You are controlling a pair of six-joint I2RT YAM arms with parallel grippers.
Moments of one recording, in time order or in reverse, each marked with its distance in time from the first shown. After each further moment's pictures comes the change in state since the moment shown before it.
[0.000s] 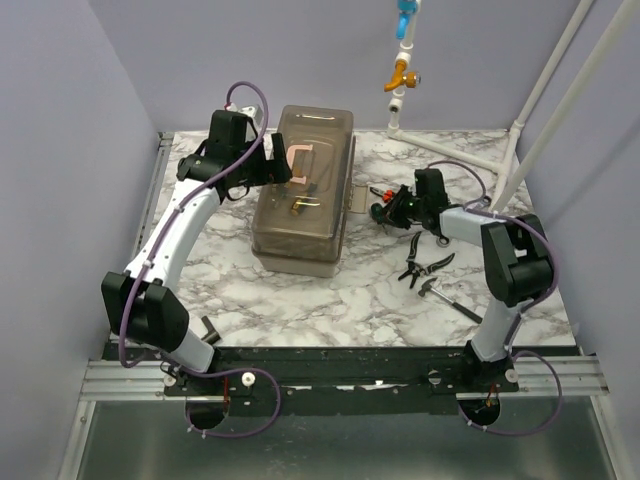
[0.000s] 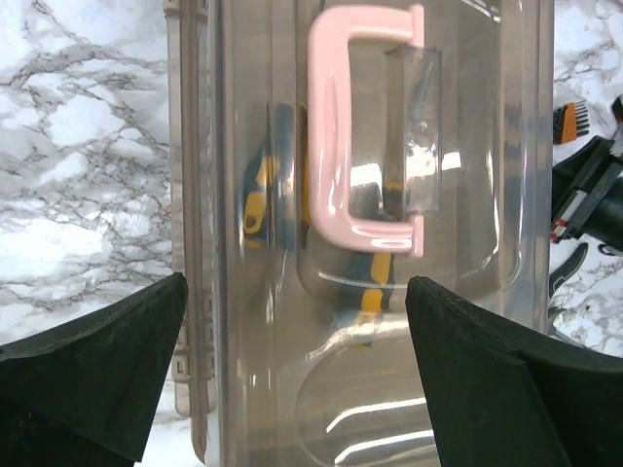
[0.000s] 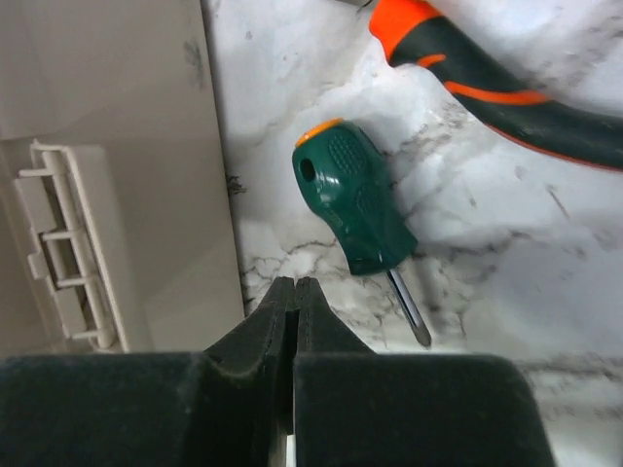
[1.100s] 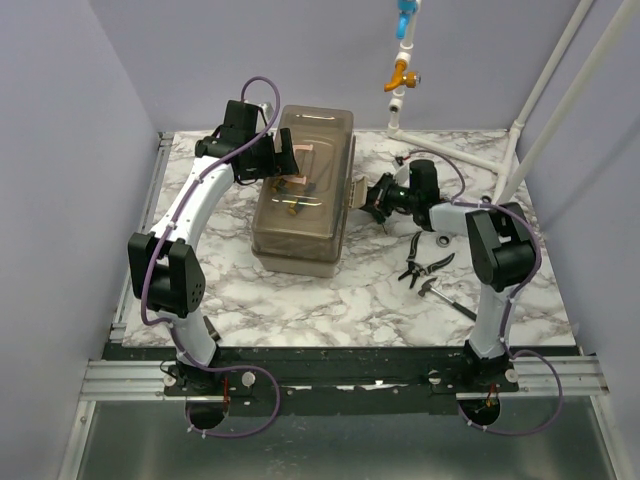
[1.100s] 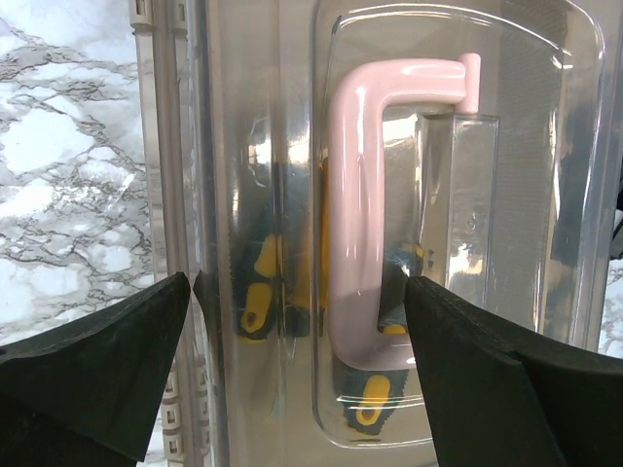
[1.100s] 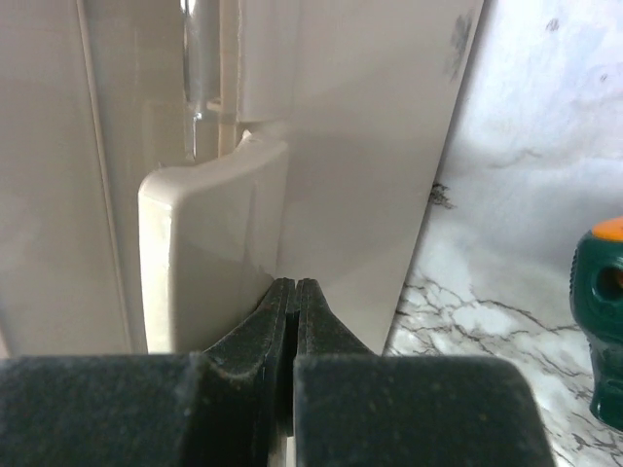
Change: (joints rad) left arm 0.019 0.269 0.201 -0.049 0.067 0.016; right arm 0.013 0.193 0.065 0.434 -0.446 0.188
